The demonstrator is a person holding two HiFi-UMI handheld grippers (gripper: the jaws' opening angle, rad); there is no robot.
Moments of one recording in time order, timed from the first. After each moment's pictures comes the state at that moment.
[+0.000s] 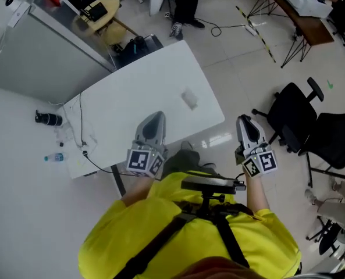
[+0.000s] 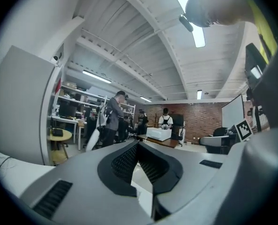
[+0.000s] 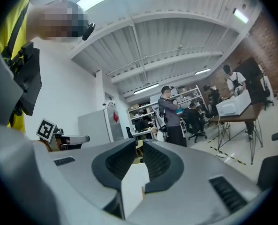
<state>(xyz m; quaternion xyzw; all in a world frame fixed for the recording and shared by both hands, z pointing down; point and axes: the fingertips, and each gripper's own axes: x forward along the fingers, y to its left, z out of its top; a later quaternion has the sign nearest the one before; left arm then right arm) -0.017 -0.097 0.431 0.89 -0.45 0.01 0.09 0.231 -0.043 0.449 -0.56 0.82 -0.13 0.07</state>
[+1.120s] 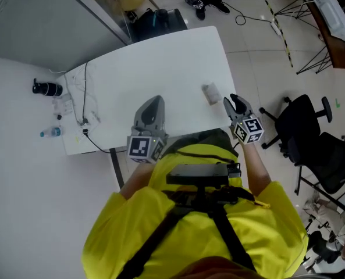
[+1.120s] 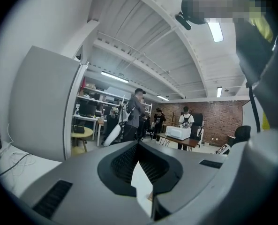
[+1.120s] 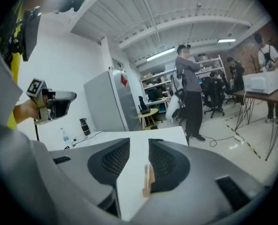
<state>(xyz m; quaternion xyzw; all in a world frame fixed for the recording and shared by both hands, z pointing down) -0.129 -0.172 0.474 0.83 -0.54 0.01 0.12 0.115 -0.196 0.627 -0.45 0.87 -0.20 -0.09</state>
